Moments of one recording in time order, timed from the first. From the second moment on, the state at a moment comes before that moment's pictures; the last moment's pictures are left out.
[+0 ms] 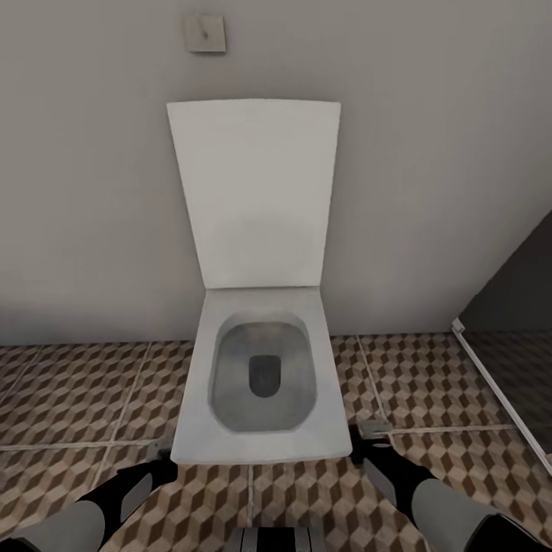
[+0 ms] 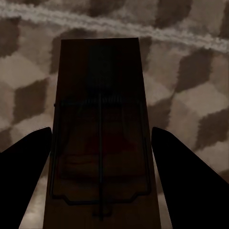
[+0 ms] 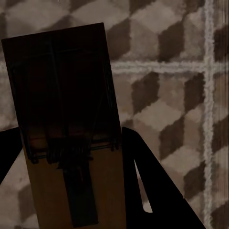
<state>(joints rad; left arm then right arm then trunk) -0.66 0.14 -0.50 -0.20 0.69 0.13 0.04 -0.73 -0.04 0.67 -0.23 -0.61 0.14 -0.23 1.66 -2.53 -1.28</state>
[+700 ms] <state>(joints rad) -0.66 0.14 -0.50 -0.20 0.69 0.13 0.04 -0.73 -0.04 0.67 -0.22 -0.62 0.14 -0.23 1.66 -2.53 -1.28</state>
